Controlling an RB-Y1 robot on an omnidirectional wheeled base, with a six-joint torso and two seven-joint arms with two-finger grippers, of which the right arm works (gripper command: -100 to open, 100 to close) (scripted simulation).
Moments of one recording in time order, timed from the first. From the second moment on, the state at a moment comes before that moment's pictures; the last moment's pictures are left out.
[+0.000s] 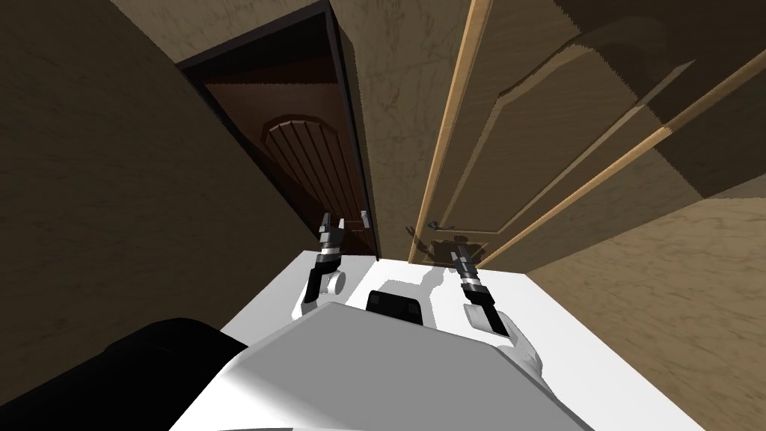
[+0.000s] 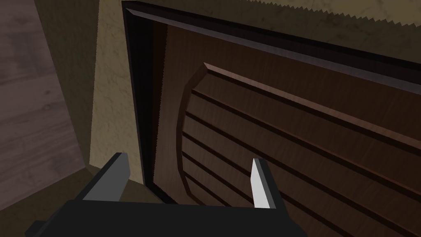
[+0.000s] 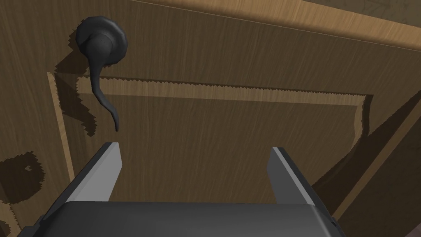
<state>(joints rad) 0.20 -0.32 -0.06 -1.28 -0.02 -0.71 -0.21</state>
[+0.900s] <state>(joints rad) 0.13 -0.37 -0.06 -1.07 -0.04 -0.73 -0.24</state>
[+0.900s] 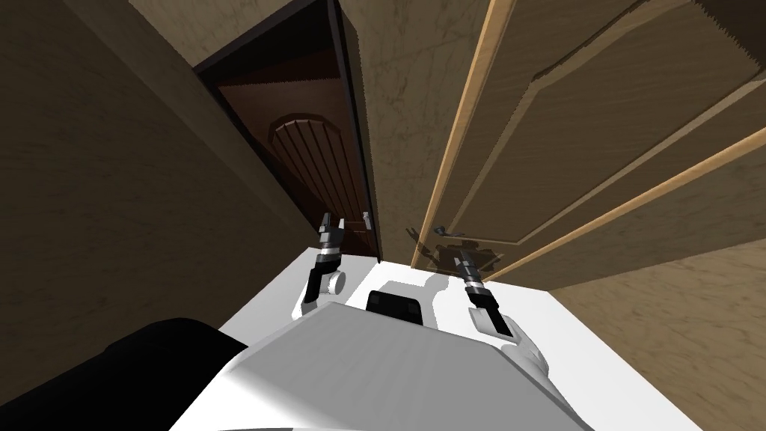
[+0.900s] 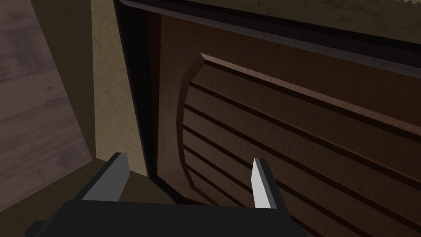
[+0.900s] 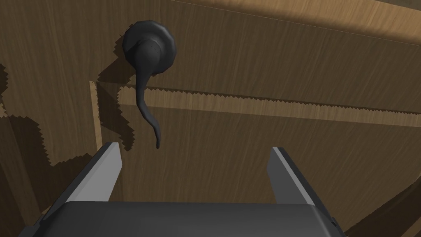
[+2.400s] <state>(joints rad) 0.06 -0.42 -0.07 -0.85 -0.06 -0.75 -0.27</state>
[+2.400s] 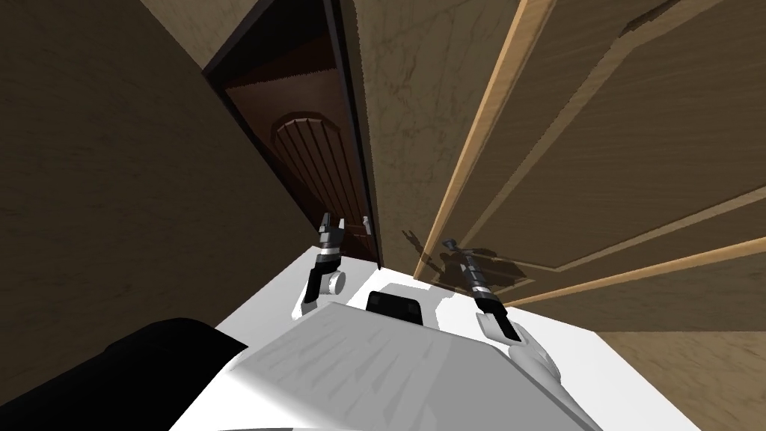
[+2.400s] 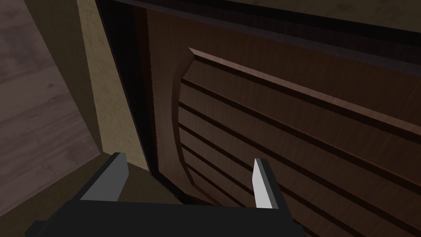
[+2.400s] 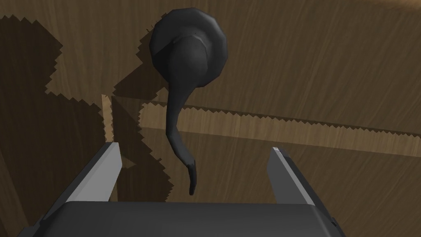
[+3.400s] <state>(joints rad) 0.04 -0.41 -0.09 -0.82 -0.07 -0.74 -0.26</state>
